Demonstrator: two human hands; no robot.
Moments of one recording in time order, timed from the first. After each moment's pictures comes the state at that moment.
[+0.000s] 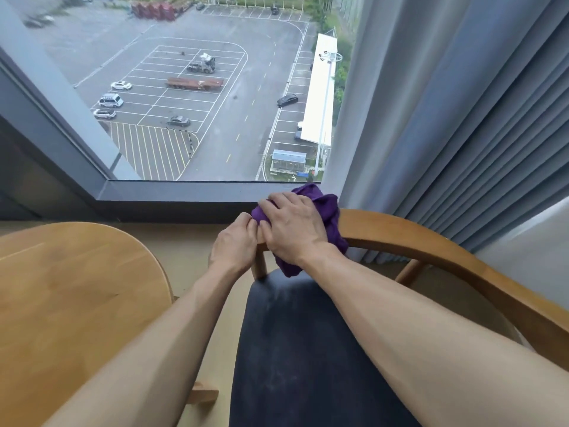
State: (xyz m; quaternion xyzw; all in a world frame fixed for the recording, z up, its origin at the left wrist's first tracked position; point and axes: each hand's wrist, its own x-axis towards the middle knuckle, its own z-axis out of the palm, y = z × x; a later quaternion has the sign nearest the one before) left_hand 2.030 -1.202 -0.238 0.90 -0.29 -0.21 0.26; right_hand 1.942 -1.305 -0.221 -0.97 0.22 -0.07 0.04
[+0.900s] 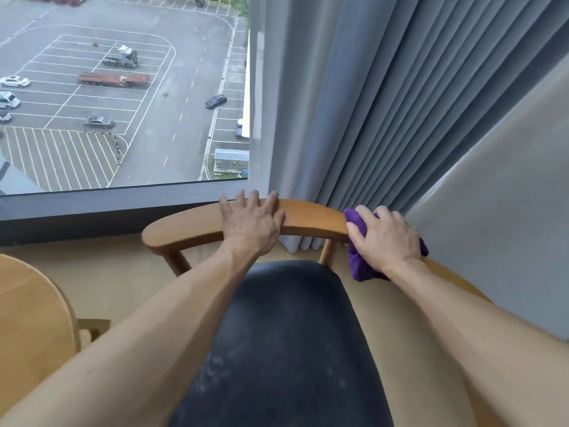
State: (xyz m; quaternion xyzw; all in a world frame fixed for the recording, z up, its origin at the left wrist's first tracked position) left_hand 1.920 -1.330 -0.248 0.84 -0.54 -0.05 0.02; right_hand 1.681 -1.414 -0.224 -0.85 0.53 0.01 -0.04
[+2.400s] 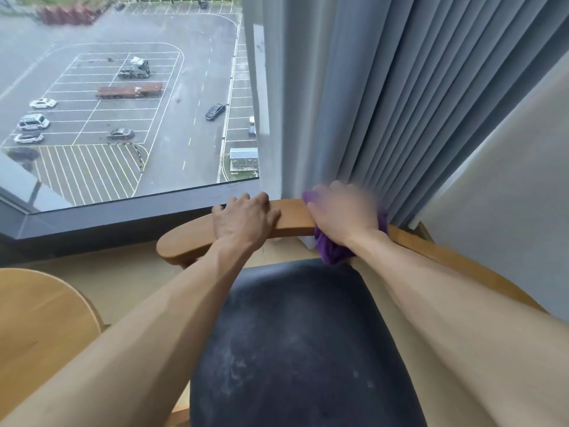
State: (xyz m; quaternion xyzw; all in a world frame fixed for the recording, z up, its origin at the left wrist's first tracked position) left_hand 1.947 -1.322 -0.227 0.86 -0.50 -0.06 0.05; right_hand 1.777 -1.416 -0.226 -0.88 0.47 -0.04 0.04
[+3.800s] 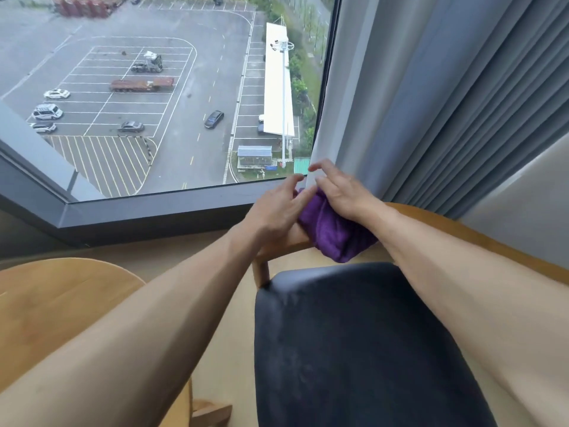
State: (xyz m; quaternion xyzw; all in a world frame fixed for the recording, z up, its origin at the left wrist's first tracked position) left_hand 2.054 -1.283 -0.211 0.75 -0.56 -0.26 0.24; right_hand 1.919 -1.393 -0.204 -0.85 0.40 -0.08 0.34
